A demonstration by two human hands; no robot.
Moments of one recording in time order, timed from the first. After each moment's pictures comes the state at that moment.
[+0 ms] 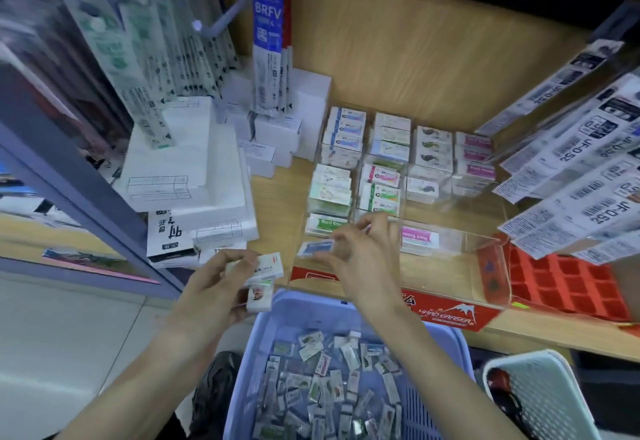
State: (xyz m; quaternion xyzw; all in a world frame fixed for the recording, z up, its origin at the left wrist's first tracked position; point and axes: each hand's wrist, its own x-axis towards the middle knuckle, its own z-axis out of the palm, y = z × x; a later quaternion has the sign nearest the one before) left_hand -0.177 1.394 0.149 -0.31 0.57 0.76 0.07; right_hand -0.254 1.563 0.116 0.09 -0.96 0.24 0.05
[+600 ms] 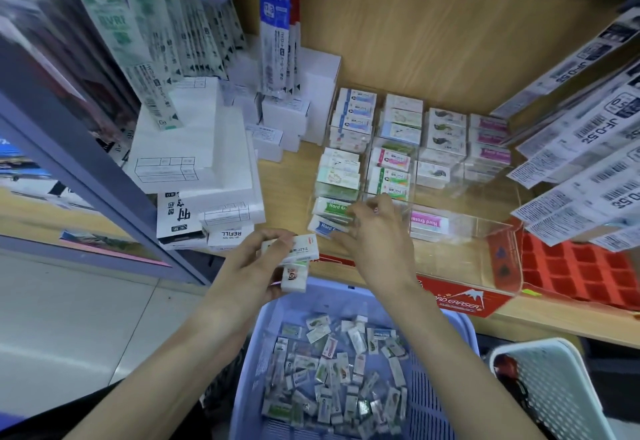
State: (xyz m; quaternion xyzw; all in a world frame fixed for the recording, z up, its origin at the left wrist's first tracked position) left_hand -0.183 1.416 0.147 -0.25 0.57 0.78 0.09; right_hand -0.263 1.569 0.118 0.09 -0.98 0.16 -0.01
